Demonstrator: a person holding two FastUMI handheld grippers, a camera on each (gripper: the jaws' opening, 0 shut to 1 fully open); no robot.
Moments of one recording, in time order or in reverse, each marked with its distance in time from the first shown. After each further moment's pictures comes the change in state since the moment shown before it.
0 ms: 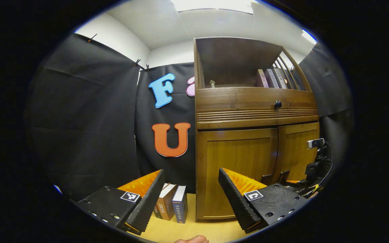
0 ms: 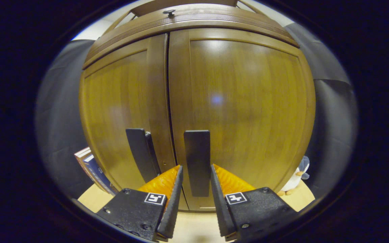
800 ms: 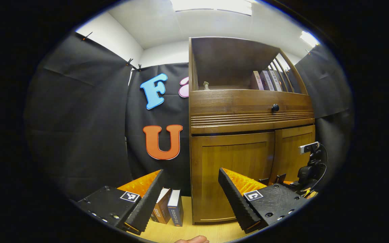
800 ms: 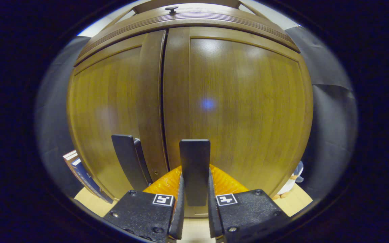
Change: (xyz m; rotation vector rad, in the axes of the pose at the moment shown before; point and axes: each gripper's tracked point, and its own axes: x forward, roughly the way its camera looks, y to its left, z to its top) left arm 0.020 -0.005 0.011 0.016 -0.008 -0.089; right arm 0.013 -0.002 0.011 -0.005 -0.058 -0.084
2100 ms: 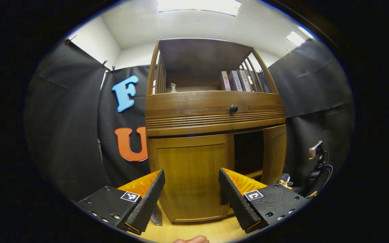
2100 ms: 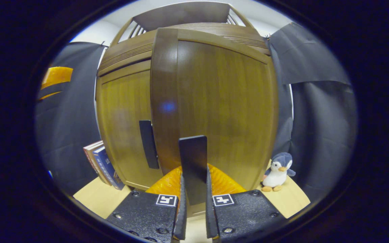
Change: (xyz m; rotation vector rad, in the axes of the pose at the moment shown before) left arm -0.017 -0.106 0.009 0.010 -0.012 -0.218; right arm -0.040 -0.015 0.028 0.019 -0.013 0.089
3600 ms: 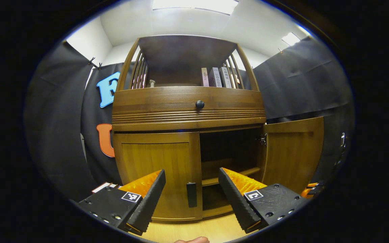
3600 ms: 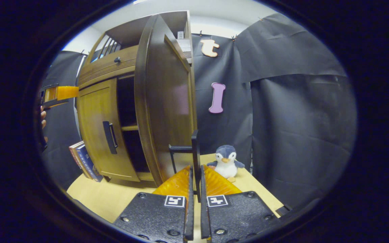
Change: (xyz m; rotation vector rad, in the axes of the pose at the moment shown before) left arm 0.014 -0.090 -0.006 -0.027 0.007 -0.069; right arm -0.024 -0.053 0.009 0.062 -0.016 -0.200
